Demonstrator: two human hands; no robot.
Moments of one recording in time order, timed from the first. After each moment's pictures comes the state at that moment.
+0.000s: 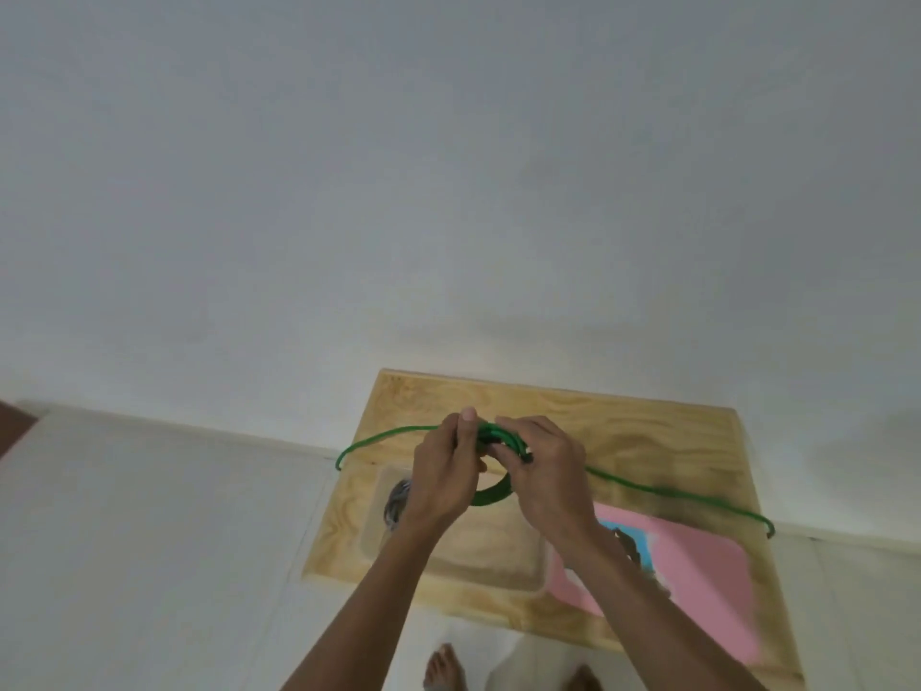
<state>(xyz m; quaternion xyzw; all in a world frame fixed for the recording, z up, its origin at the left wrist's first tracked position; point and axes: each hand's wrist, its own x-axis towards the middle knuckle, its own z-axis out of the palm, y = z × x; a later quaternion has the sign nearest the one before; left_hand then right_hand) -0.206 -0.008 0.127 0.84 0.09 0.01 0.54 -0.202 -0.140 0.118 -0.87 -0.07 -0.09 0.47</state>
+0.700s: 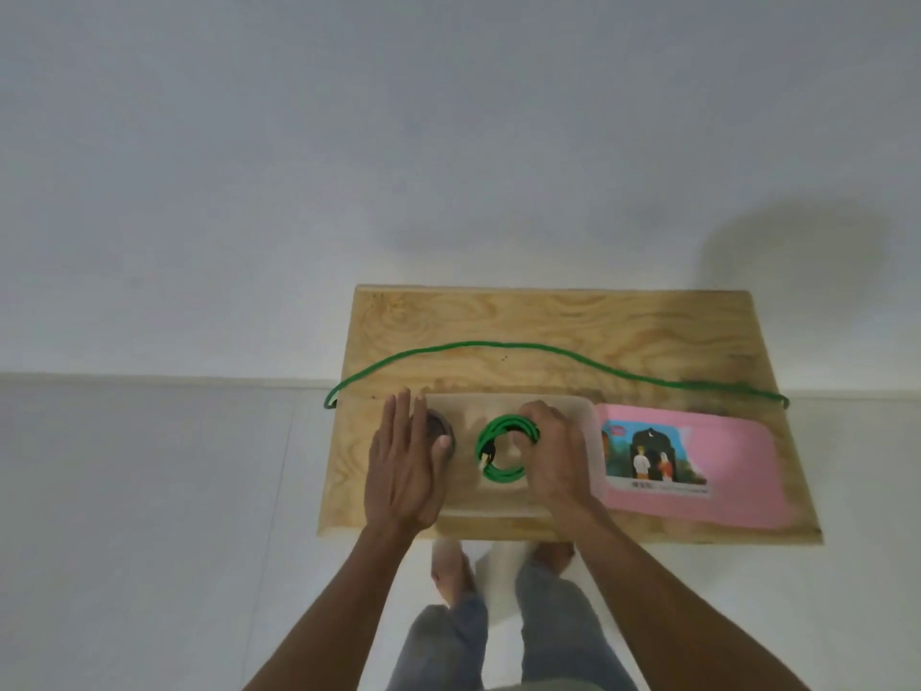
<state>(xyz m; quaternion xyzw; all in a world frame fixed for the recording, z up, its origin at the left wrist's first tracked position) -0.231 0.121 -0.033 0.97 -0.02 -0.09 0.24 -0.223 -0.070 -0.007 -0.92 0.16 0.08 0.34</state>
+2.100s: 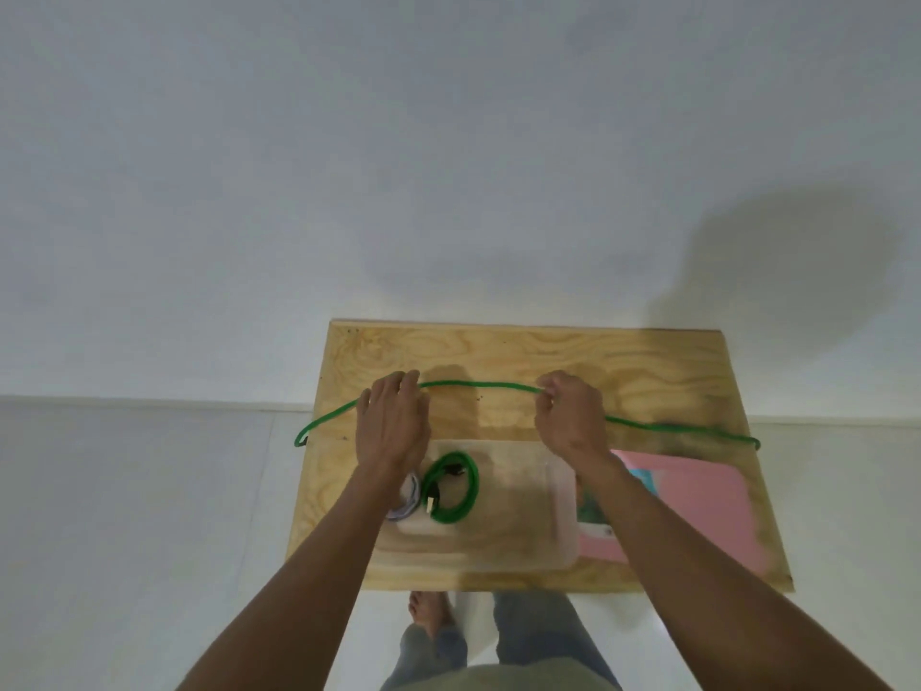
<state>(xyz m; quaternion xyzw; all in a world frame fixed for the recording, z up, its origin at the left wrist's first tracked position) -0.119 0.084 0.001 0.98 -0.02 -0.09 0.20 -0.130 -0.144 0.000 -0.92 0.18 0.05 0.34</state>
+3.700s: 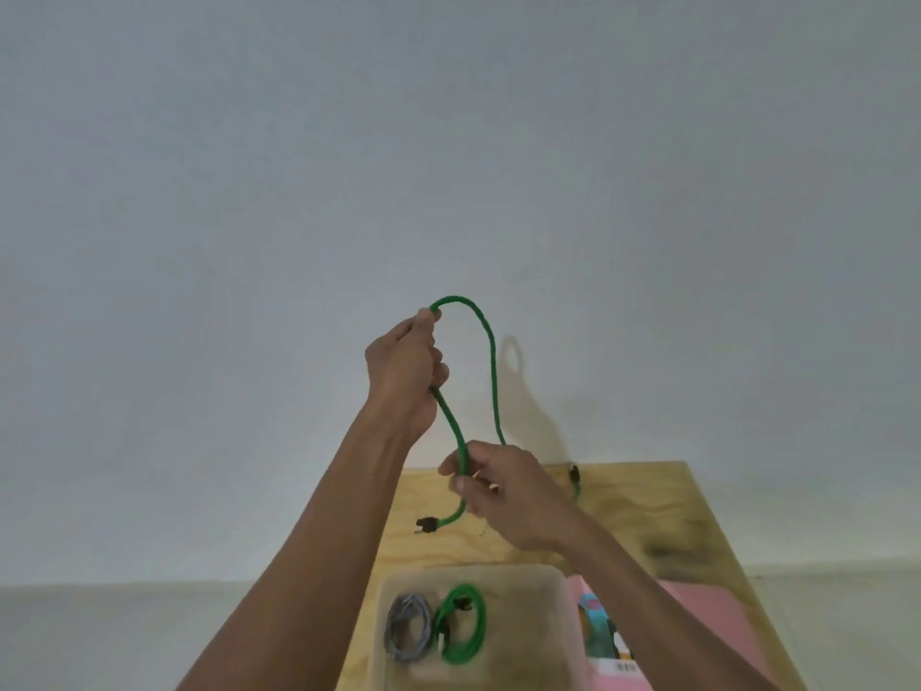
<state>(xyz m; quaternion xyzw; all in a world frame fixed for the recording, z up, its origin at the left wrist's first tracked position) -0.089 0.045 0.292 0.54 0.12 -0.01 0.83 -0.170 -0.079 0.206 -0.86 -0.09 0.09 0.50</state>
